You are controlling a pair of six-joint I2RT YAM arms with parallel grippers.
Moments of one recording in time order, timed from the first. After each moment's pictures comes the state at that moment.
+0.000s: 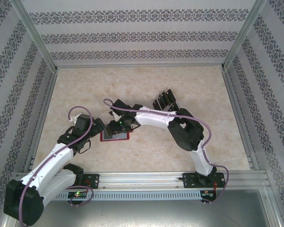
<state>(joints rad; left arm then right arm) -0.31 0.87 0.49 -0.50 -0.23 -0.84 0.94 2.12 1.58 -0.54 -0.40 0.63</state>
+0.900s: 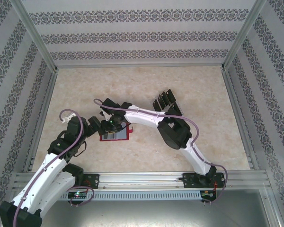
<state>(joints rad) -0.31 0.66 0.54 -0.63 -0.26 -0.84 0.97 2.32 1.87 -0.67 -0.45 0.62</state>
